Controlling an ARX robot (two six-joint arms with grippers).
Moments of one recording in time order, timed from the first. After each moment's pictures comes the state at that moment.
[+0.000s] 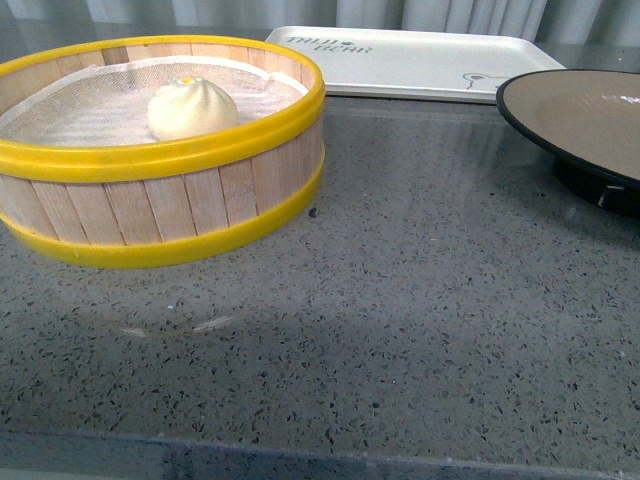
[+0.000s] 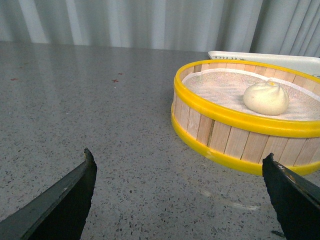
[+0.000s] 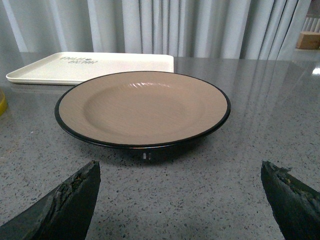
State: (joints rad) left arm 0.00 0.00 0.03 0.00 0.00 0.00; right arm 0.00 0.01 0.01 0.00 0.00 -0.01
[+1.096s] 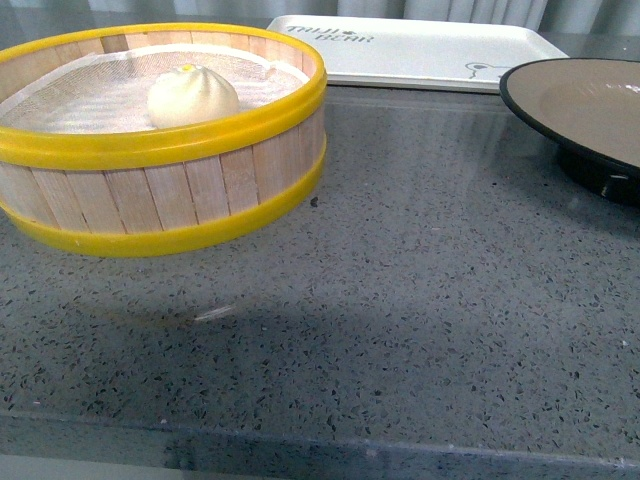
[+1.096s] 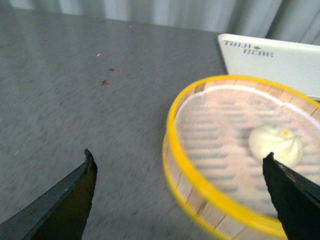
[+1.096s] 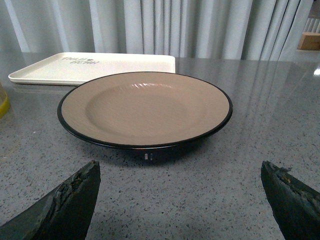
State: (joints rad) left arm -0.14 0.84 0.52 0.15 -0.14 -0.09; right arm 0.00 0.00 0.01 0.00 0.00 -0.01
